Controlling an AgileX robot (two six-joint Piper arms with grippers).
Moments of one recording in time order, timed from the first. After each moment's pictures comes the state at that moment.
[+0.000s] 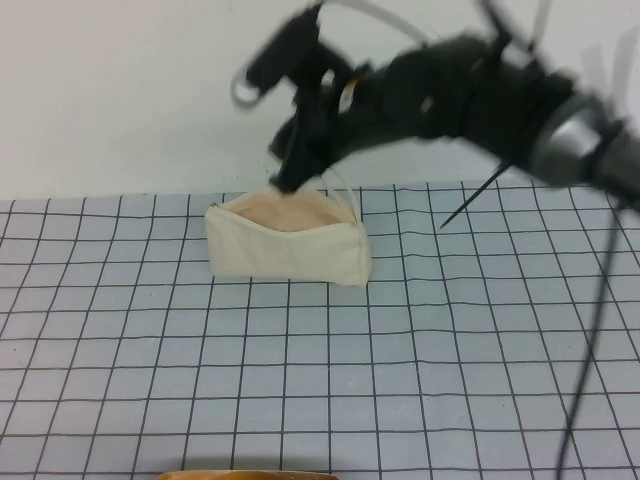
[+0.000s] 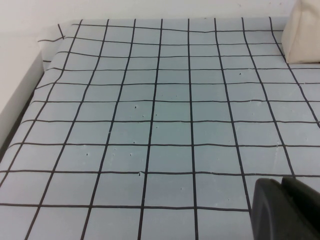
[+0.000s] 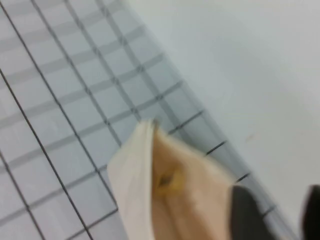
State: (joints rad) right arm 0.64 2.12 -2.02 0.12 0.58 -0.52; left arm 0.07 -0.01 0.02 -0.05 0.37 0.03
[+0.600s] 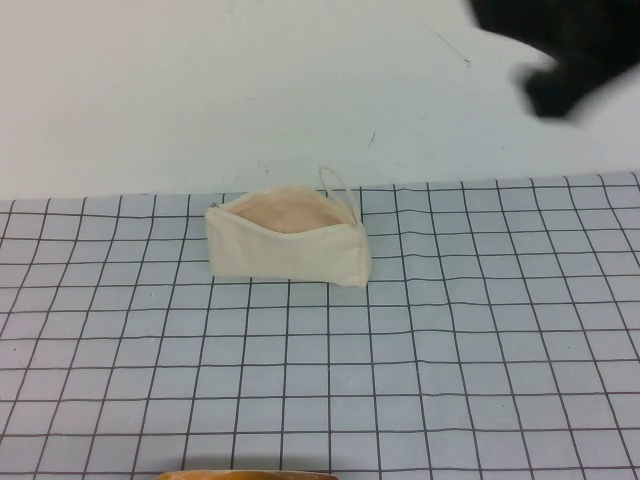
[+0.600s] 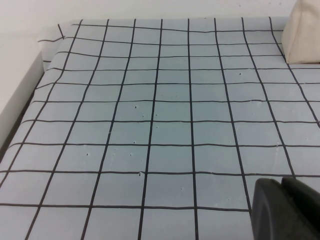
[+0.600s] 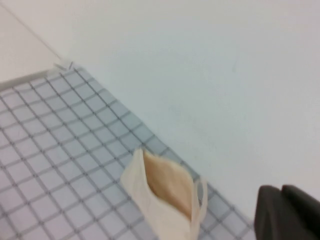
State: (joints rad) right arm 0.64 1.27 -1.51 0.11 0.64 -0.40; left arm 0.07 -0.01 0.02 -0.05 0.37 0.03
